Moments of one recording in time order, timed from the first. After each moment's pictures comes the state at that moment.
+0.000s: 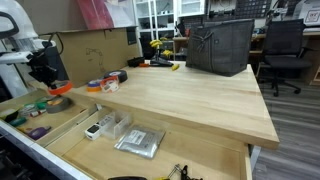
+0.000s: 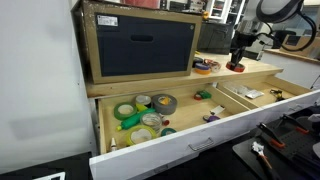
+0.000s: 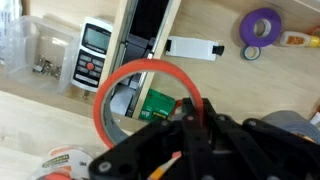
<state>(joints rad) 0.10 -0.17 0.04 -2.53 -0.03 2.43 -0.21</state>
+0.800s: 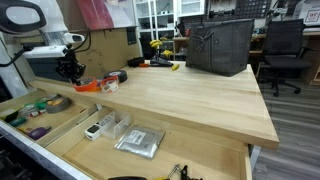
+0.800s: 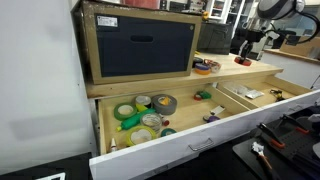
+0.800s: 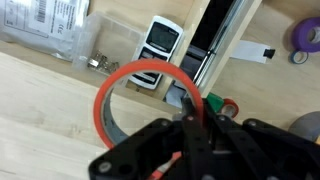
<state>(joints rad) -0.01 -0.07 -0.13 -2.37 0.04 2.37 -0.57</state>
